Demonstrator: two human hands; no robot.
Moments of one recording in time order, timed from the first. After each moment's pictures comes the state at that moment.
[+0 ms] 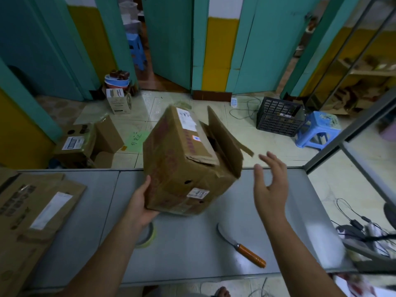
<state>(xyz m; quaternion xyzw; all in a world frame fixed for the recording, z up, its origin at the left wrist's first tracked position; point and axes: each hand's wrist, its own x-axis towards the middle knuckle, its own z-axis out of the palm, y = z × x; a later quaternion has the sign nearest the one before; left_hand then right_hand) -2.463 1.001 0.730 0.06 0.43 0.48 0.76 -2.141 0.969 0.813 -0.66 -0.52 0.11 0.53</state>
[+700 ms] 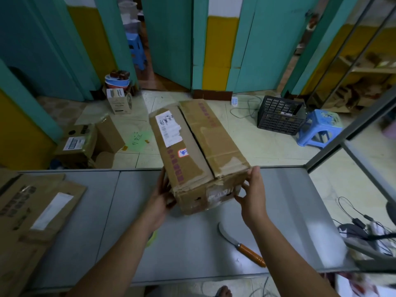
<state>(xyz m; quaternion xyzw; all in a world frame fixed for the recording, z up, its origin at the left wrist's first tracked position) -2.423 0.995 0.727 0.30 0.49 0.45 0.69 -2.172 0.978 0.782 -0.59 -0.26 0.50 0.58</state>
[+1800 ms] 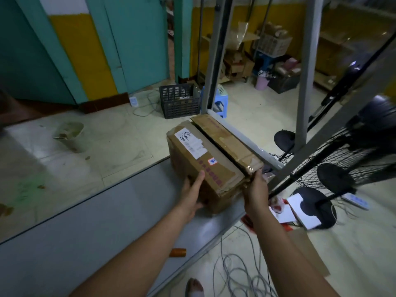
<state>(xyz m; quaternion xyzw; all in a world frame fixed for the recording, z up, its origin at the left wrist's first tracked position) -2.052 0.952 0.742 0.34 0.42 0.19 0.82 -1.886 0.854 0.751 -0.73 0.03 0.26 0.63</state>
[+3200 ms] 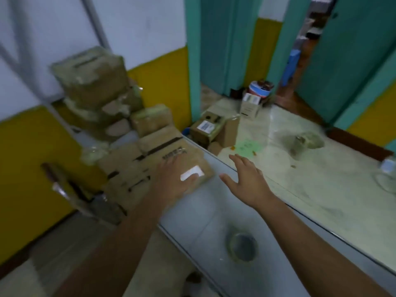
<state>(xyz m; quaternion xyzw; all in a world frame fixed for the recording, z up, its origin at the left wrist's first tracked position) -2.733 0.915 0.785 0.48 0.85 0.20 0.08 -2.511 1.053 0.826 -0.37 -0.90 0.21 0.07</state>
